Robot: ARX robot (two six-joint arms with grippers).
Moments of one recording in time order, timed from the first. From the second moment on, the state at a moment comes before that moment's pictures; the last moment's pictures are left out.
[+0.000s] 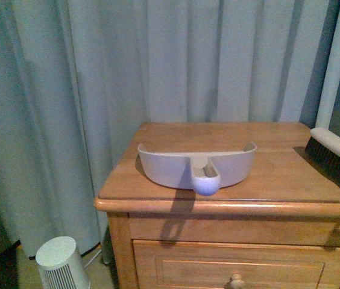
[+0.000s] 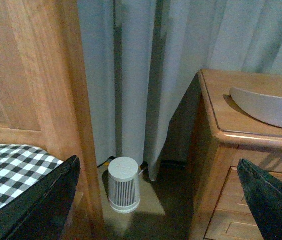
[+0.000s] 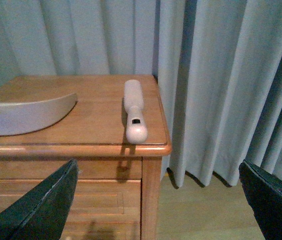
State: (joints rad) left arm 0.00 0.00 0.01 -0.01 0.00 -0.01; right arm 0.00 0.00 0.02 0.00 0.00 0.00
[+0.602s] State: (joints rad) left arm -0.44 1.38 1.14 -0.20 -0.21 -0.06; right arm 0.00 0.00 0.02 0.00 0.00 0.00
